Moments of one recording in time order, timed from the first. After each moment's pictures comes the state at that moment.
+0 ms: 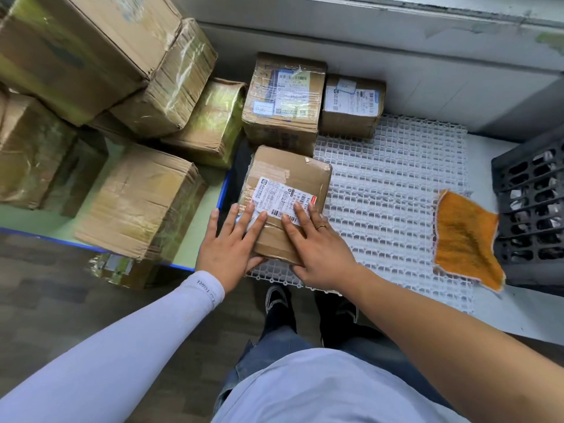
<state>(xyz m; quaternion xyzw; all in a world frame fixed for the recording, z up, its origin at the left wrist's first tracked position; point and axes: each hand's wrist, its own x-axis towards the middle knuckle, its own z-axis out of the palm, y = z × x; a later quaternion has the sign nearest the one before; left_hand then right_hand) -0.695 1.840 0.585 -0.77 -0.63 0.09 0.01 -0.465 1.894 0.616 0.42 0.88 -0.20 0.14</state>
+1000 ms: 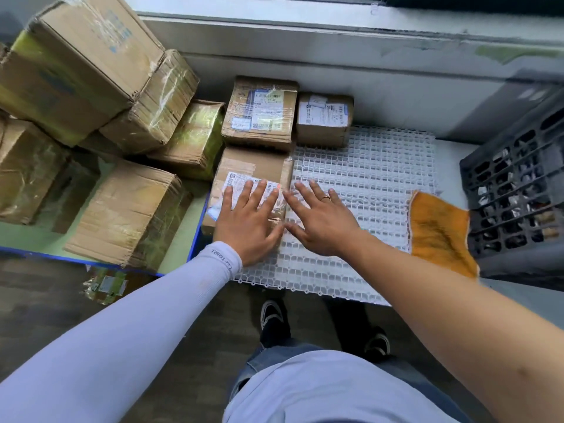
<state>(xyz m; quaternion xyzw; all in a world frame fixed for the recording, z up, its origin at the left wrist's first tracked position) -0.612 1.893 0.658 -0.75 -0.65 0.09 -0.07 -0.421 1.939 0.662 0.46 0.86 -0.16 0.12</state>
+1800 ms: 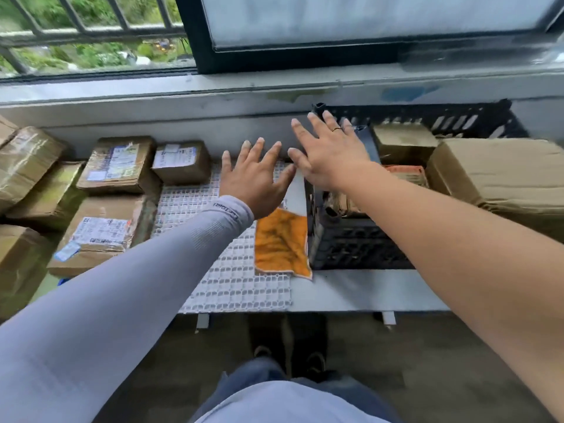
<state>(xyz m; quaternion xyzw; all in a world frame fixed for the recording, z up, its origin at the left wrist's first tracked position) -0.206 1.952 0.800 -0.76 -0.65 -0.07 -0.08 -0.033 1.980 0.829 0.61 0.79 -0.04 0.02</state>
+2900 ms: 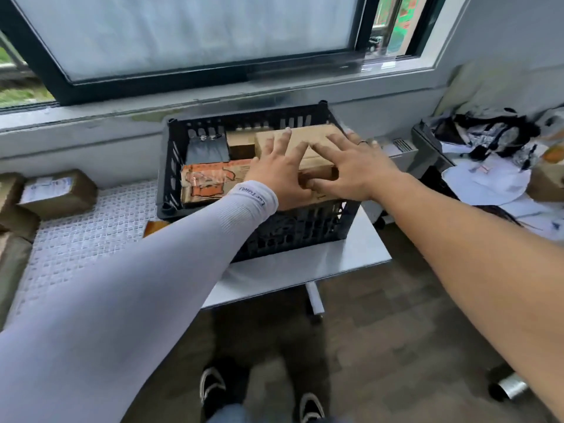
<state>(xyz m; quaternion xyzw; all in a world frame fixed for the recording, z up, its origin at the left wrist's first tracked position) 0.109 1.856 0.848 -0.88 -0.47 -0.03 -0.11 0.294 1.813 0.862 0.70 0.71 -0.04 0.05</state>
